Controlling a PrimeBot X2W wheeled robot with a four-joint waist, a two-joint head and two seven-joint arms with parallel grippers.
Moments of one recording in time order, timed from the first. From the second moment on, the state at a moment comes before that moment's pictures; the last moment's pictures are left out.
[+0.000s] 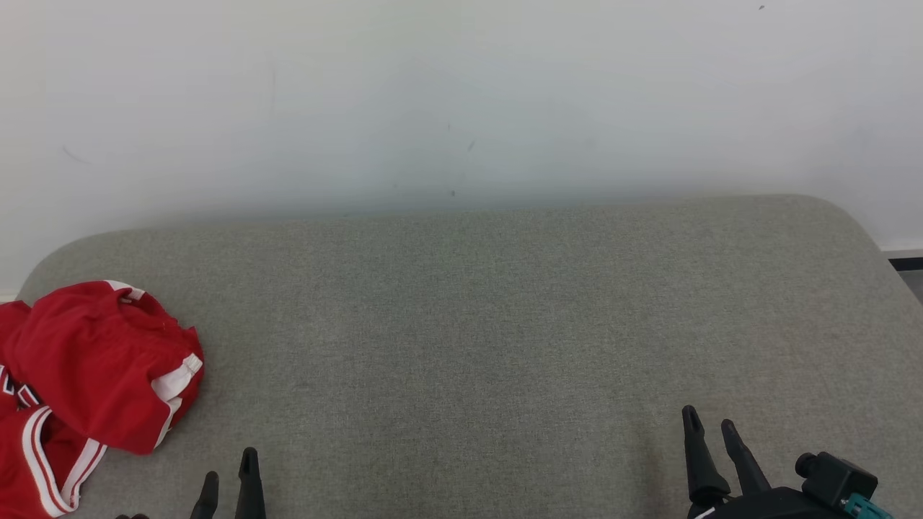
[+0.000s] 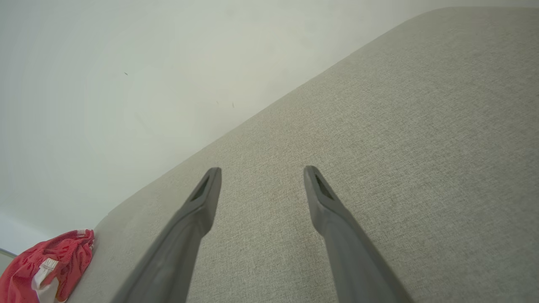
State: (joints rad) left arm 0.04 0.04 0.01 0.22 -0.71 -0.02 -0.12; right arm -0.04 -0.05 0.04 0.35 0.63 0.13 -0.12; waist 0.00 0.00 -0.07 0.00
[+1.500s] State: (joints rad) left arm 0.05 0.05 -0.01 0.24 -0.27 0.00 -0.23; right arm -0.05 -0.05 0.08 0.41 0.19 0.13 -0.22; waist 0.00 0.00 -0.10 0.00
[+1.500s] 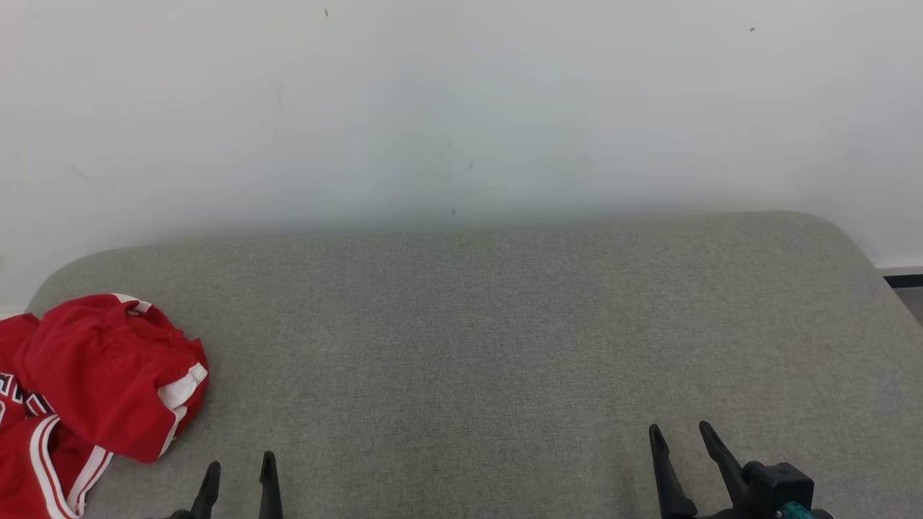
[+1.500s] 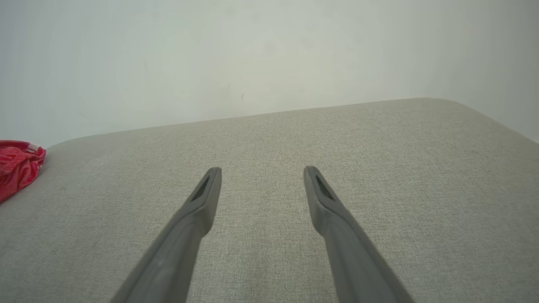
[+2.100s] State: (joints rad) left arm 0.06 0.05 -0.02 0.27 -0.17 0.01 -0.26; right arm -0.05 -0.05 0.09 0.43 0.06 0.13 -0.26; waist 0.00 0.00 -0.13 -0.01
